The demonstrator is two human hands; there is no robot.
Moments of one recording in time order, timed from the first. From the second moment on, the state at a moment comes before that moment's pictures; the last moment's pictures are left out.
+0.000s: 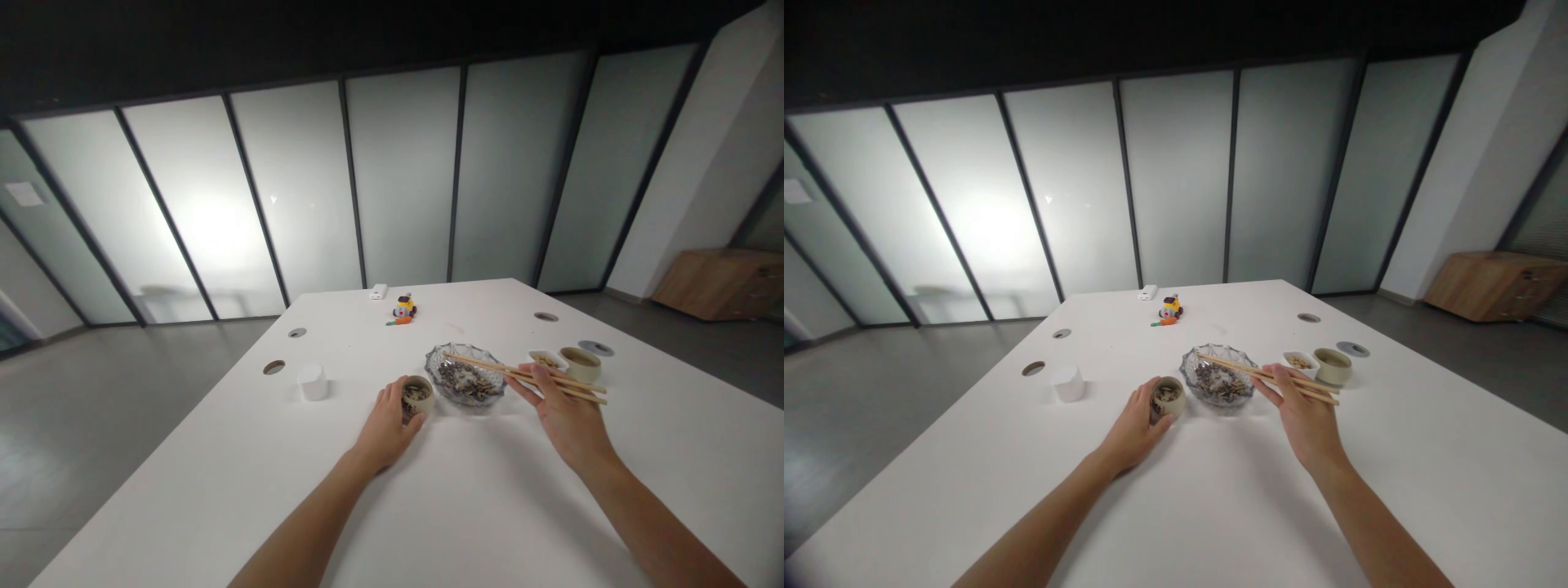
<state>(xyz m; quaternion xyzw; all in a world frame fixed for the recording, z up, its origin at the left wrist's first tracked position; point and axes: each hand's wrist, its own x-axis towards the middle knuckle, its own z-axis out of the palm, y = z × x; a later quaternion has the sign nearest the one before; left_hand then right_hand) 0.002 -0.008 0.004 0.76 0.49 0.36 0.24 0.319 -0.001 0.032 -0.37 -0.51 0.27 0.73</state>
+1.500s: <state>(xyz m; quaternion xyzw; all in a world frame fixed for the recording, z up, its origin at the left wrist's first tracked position) 0.002 -0.007 0.004 0.76 0.50 0.33 0.24 0.310 -0.022 0.043 -0.43 -0.70 0.05 0.58</state>
